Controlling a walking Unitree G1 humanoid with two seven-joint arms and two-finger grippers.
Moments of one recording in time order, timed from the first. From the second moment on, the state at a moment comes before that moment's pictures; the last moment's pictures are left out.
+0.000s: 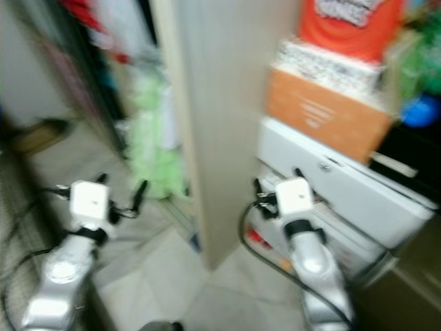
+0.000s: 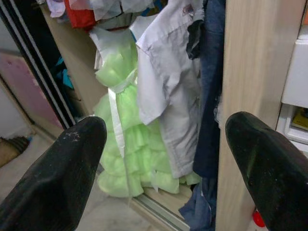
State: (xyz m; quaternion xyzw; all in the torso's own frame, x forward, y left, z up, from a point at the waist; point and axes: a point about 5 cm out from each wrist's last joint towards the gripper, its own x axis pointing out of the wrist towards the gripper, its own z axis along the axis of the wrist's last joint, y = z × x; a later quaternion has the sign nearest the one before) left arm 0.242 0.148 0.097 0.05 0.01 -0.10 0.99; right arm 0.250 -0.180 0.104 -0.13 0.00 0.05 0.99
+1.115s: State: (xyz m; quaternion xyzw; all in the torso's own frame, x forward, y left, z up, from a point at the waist) left arm 0.233 0.172 0.087 0.09 0.05 -0.07 0.99; right arm 0.207 -0.151 0.076 -0.05 0.17 0.39 0.90
